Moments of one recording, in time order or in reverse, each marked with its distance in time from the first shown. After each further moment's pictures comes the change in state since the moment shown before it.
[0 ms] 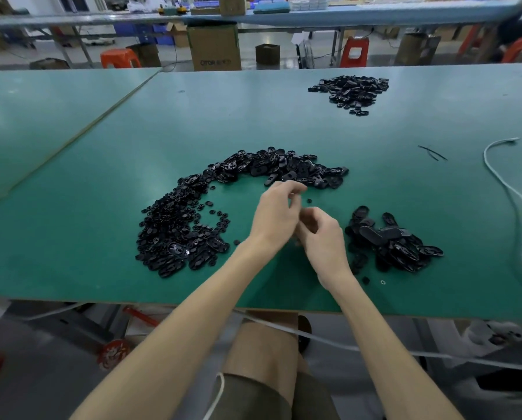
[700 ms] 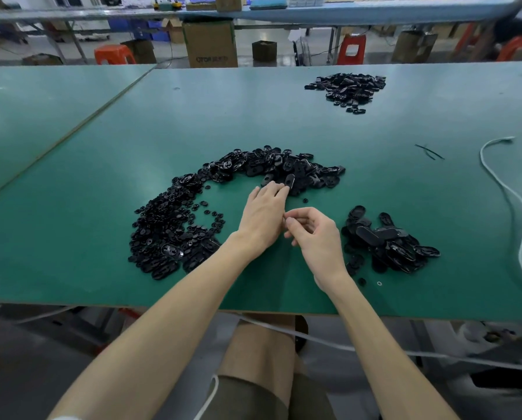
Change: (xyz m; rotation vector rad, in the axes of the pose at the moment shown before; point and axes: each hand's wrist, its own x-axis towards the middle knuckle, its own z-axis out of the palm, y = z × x) left_hand 0.026 -0.048 0.009 0.659 -0.198 0.185; right_hand -0.002 -0.002 0.001 0.144 0.023 0.007
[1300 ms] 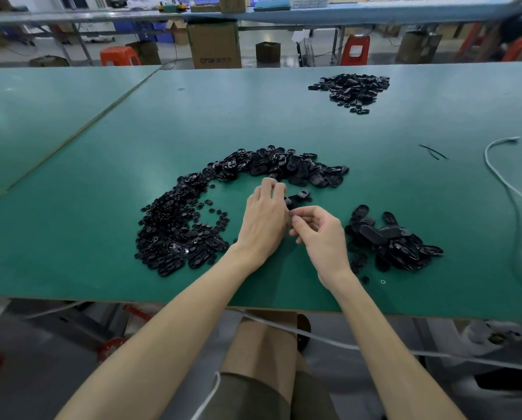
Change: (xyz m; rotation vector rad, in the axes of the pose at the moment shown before) left_hand -0.020 0.007 -0.002 -0.086 0.239 -0.044; right_hand 0.000 0.001 -0.001 0.008 0.007 0.001
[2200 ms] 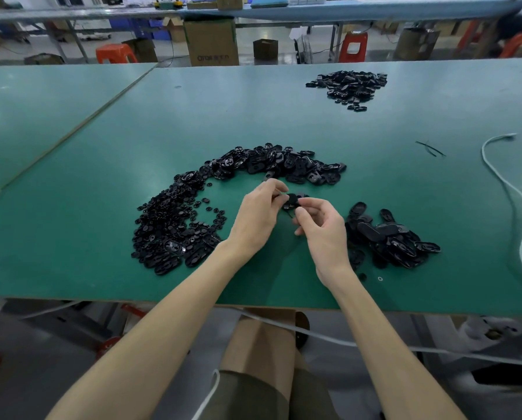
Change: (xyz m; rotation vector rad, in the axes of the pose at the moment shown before) left_hand 0.001 -0.003 -0.020 -0.436 -0.018 -0.078; right_hand 0.003 0.001 -0.001 0.145 0.103 0.022
